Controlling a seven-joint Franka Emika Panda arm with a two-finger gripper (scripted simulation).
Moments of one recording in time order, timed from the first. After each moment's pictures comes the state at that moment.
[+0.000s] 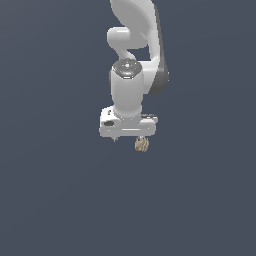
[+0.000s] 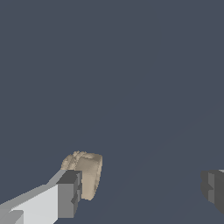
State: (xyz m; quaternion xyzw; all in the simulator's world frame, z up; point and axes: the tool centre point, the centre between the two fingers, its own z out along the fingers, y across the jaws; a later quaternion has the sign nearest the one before) arm 0.013 -0.001 0.171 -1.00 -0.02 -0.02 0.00
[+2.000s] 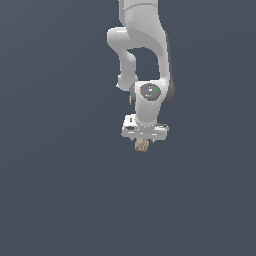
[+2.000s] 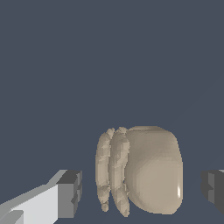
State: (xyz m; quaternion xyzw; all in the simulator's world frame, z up) arm -0.047 0.071 0.071 -1.00 0.05 0.00 0.00
